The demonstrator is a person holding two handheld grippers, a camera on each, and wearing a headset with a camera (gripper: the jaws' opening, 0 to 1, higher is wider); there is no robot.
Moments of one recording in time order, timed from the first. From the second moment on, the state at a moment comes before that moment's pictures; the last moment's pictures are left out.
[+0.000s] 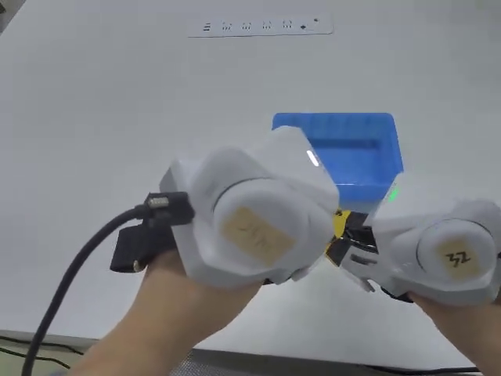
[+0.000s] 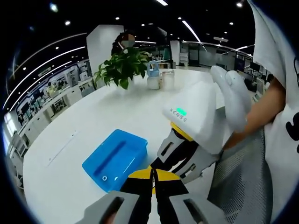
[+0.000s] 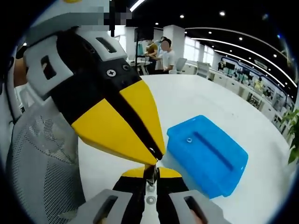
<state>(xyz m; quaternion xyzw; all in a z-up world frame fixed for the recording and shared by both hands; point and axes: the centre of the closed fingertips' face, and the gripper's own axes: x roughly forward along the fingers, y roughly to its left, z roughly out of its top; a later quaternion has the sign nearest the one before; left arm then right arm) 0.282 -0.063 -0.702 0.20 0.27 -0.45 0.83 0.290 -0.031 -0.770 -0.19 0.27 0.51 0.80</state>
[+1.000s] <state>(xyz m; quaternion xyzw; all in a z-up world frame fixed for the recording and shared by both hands) 0.328 -0.070 -0.636 0.23 0.19 -0.44 0.85 0.361 -0.026 -0.709 -0.17 0.19 0.48 0.84</state>
